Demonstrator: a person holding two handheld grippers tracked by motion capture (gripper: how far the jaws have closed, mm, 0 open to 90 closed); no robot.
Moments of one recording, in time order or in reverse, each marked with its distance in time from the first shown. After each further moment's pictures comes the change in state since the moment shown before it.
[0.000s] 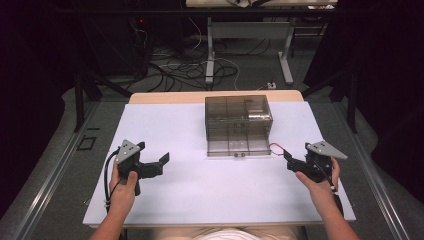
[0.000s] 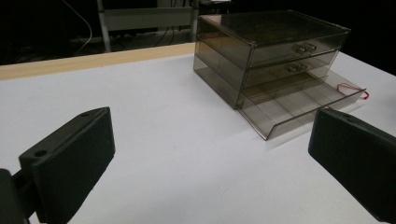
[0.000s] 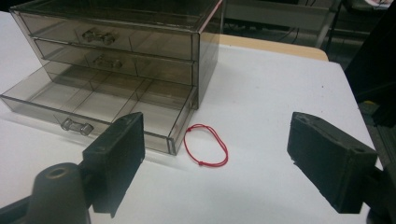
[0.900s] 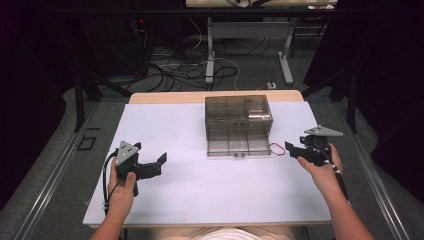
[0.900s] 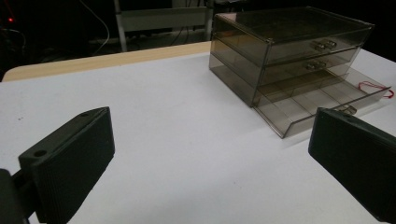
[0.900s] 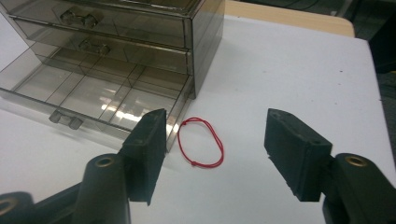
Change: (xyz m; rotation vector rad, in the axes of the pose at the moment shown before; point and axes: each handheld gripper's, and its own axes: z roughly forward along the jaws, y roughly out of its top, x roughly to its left) left arm 0.001 -0.003 -0.005 -0.016 0.062 -0.001; right arm -0.018 0.030 0.029 0.187 0.071 0.008
